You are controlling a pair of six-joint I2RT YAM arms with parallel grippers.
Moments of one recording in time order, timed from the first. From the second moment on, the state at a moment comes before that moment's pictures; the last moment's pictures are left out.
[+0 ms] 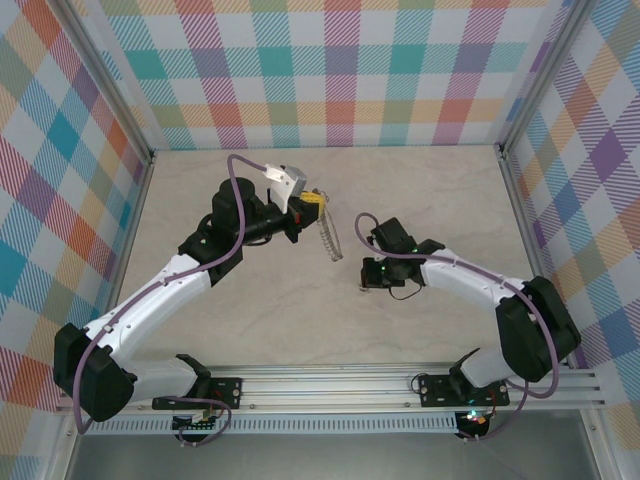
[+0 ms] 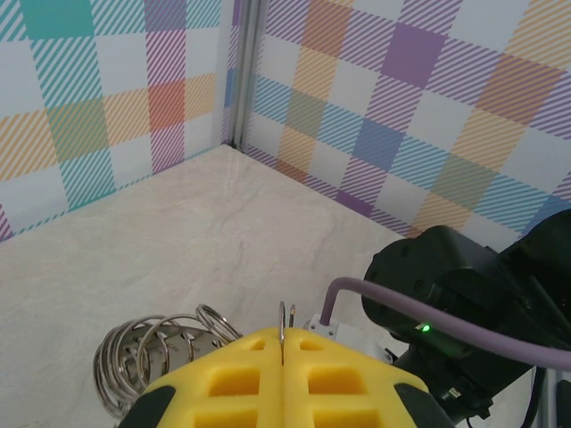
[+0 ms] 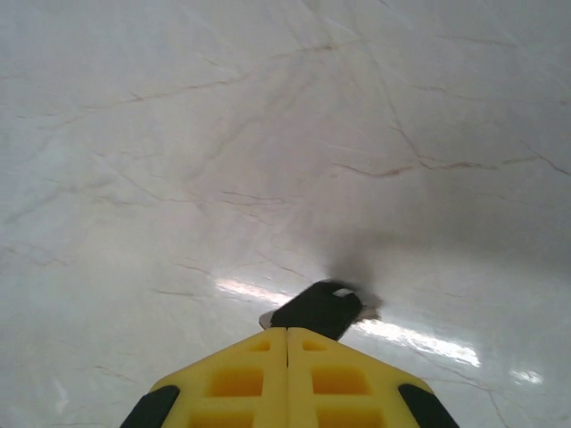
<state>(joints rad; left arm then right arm) -0.60 1.23 1.07 -0.02 0.40 -0.10 0.62 1.44 0.86 -0.52 -0.20 0.54</state>
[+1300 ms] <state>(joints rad) -0.62 1.47 1.48 -0.29 0.70 0.13 0.30 0.99 0.86 0.07 -0.65 0.45</state>
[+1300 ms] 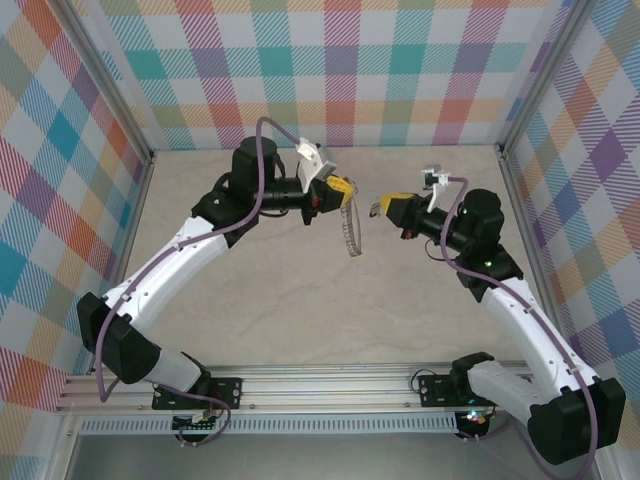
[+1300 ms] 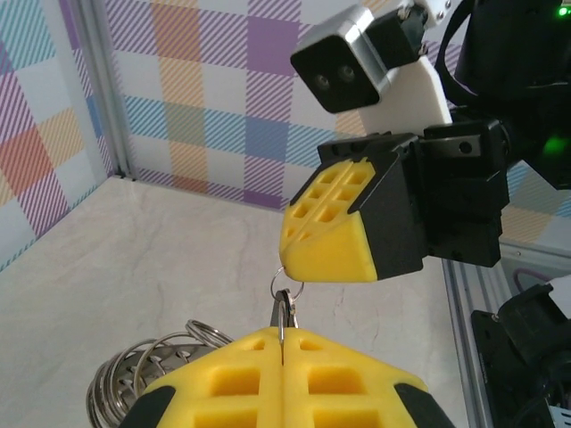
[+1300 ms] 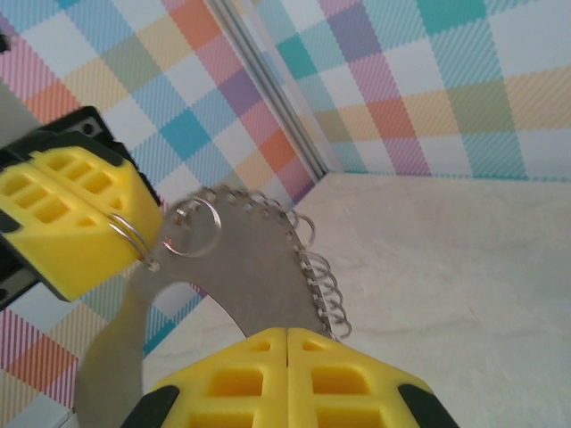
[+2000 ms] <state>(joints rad) -0.62 1.51 1.51 -0.35 0.72 0.18 0.29 1.03 0.88 0.21 -0.85 0.46</state>
